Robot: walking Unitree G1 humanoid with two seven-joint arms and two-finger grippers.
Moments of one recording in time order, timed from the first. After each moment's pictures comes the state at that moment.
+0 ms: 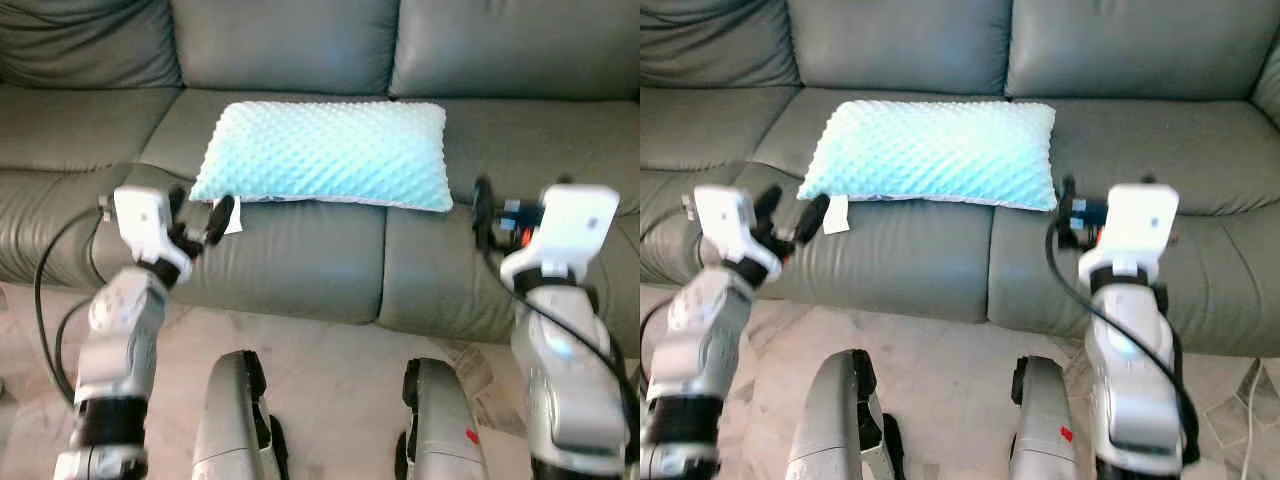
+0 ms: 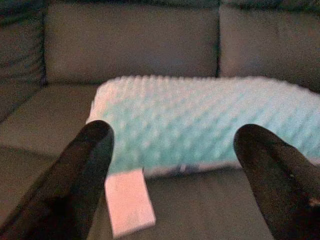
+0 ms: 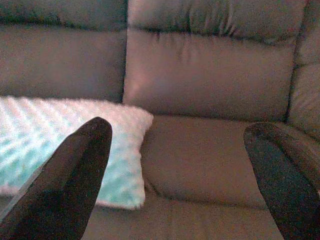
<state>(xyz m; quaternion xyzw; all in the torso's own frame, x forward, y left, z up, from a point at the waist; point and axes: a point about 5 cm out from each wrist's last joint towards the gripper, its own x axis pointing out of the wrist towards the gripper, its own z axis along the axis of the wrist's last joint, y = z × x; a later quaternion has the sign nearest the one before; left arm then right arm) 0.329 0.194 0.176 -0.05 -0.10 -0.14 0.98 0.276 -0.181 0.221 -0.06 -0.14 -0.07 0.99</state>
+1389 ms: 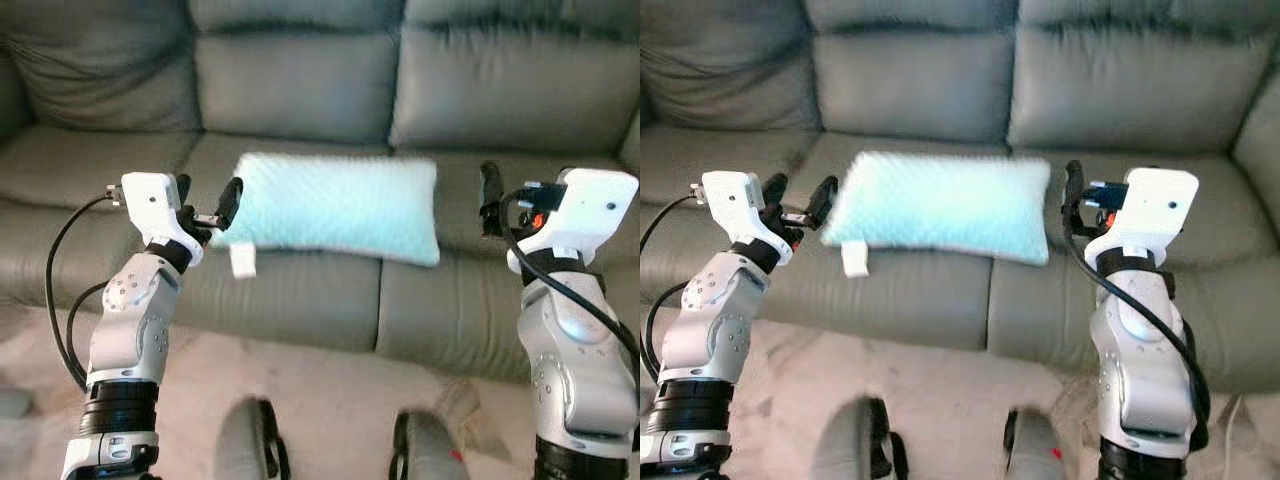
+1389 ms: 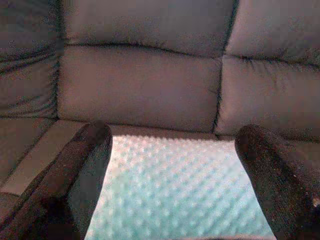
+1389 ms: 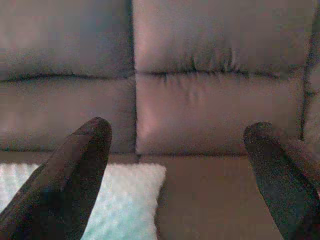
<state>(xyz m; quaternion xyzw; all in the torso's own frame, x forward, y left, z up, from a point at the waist) 0.335 0.184 0.179 -0.08 -0.08 -0.13 0.99 0.281 -0.185 0.227 -0.01 -0.14 -0.06 0.99</state>
